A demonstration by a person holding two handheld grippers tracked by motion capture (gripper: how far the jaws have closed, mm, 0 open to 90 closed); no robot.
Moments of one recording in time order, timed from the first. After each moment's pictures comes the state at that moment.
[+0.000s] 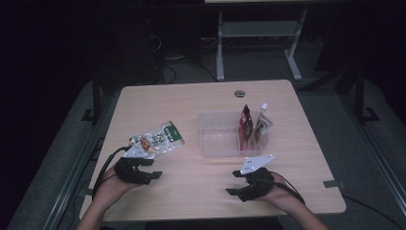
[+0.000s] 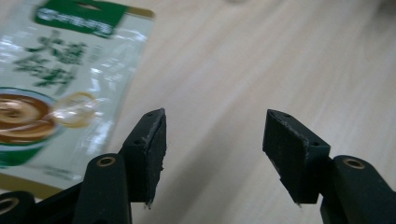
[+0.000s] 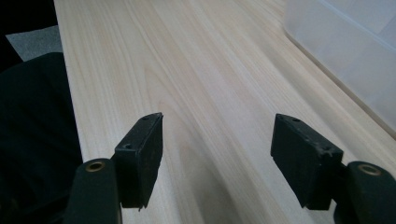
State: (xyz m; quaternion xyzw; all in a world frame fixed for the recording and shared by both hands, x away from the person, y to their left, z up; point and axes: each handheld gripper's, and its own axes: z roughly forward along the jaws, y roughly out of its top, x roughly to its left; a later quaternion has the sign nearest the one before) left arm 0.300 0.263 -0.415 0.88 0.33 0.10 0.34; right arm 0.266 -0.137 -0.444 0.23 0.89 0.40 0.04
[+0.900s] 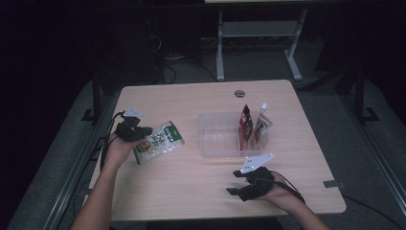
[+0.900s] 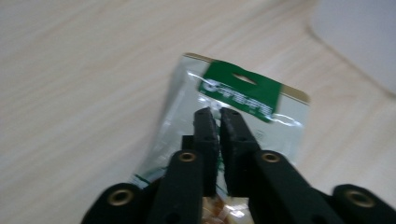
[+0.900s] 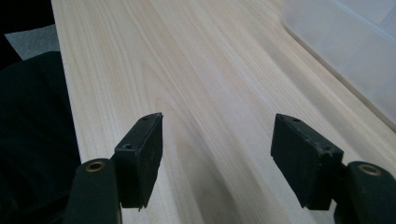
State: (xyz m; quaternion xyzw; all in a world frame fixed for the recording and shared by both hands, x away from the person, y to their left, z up) left arm 0.415 0.284 -0.410 0.83 0.42 0.16 0.33; right arm 0.269 -0.139 -0.446 0.24 0.89 0.39 0.03
